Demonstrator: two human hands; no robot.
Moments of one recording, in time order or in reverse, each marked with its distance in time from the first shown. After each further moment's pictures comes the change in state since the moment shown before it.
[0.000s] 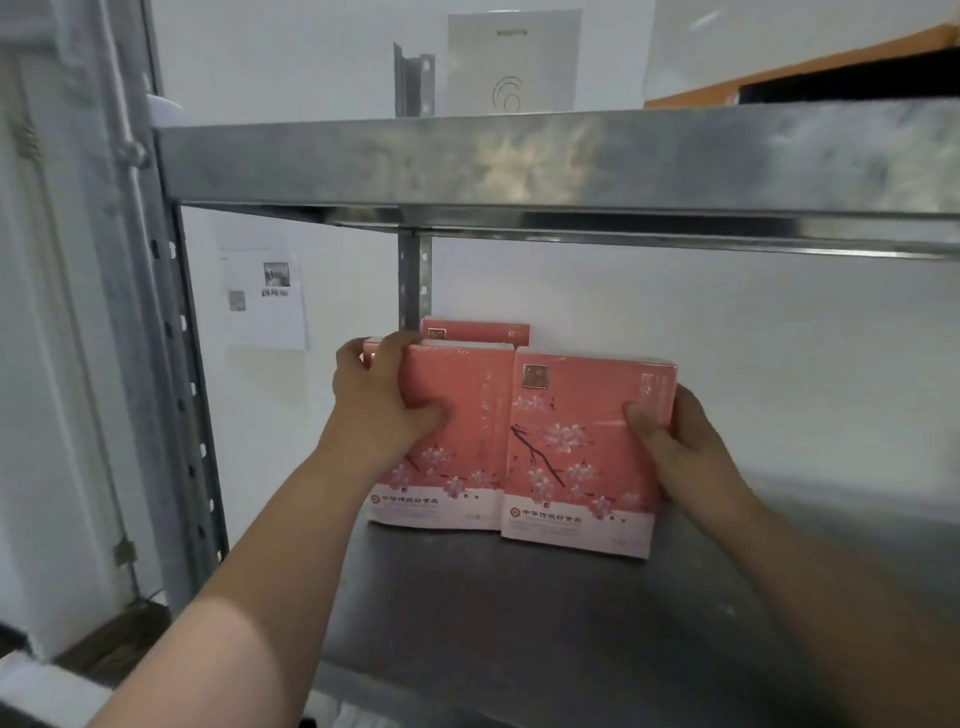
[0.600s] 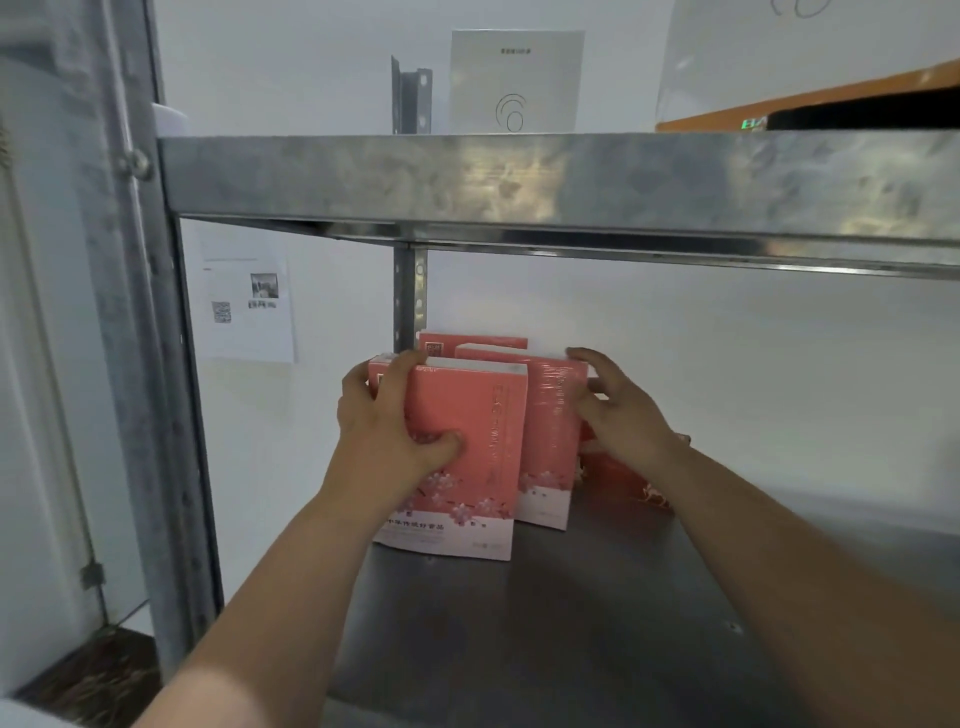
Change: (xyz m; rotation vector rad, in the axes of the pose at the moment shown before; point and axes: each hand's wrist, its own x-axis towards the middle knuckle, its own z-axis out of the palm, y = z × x) left_hand -0.009 -0.009 0.009 -0.055 0.011 0.067; right_hand 0.061 -0.028 0.042 -0.098 -0.161 -0.054
